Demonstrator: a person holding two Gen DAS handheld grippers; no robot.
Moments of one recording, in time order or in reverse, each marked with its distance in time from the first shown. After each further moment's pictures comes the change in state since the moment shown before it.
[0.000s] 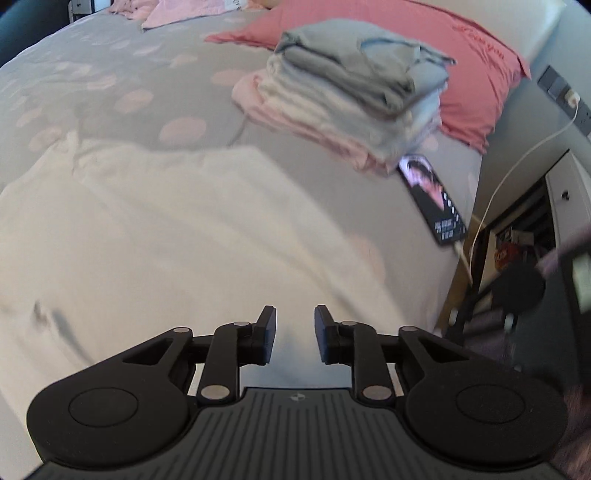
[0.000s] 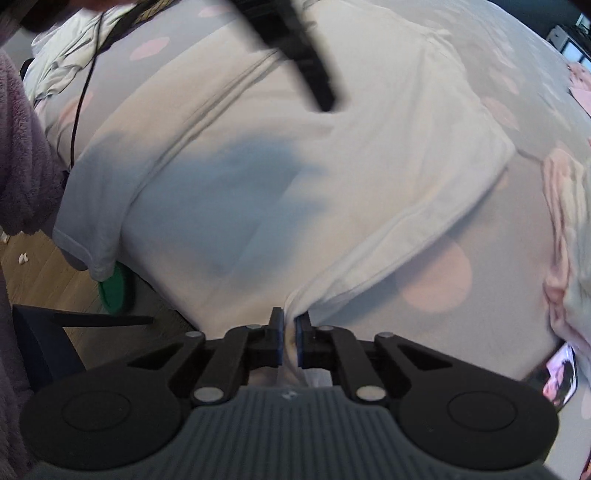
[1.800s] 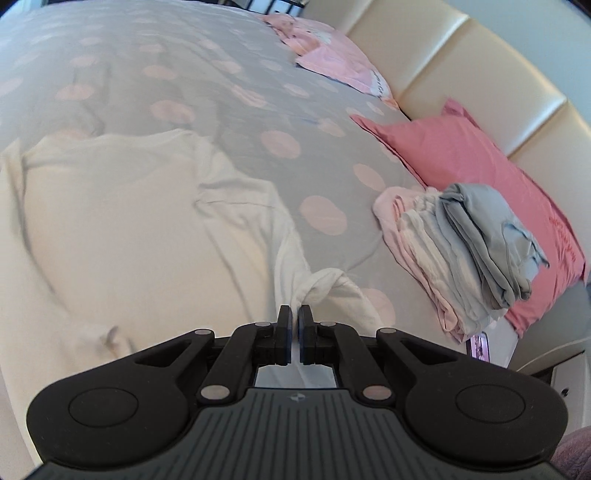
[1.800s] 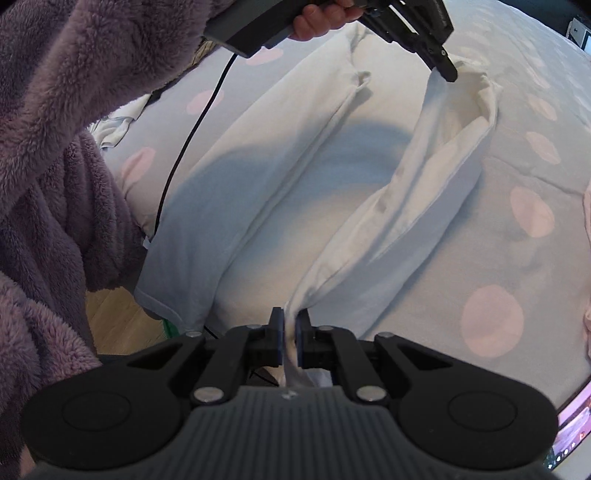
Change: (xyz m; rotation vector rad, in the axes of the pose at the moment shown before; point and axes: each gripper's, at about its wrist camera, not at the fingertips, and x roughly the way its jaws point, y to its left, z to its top) left arm -0.012 0.161 -0.023 -0.554 -0.266 -0.012; right arm -0.027 0.032 0.045 0.063 -0.078 0.177
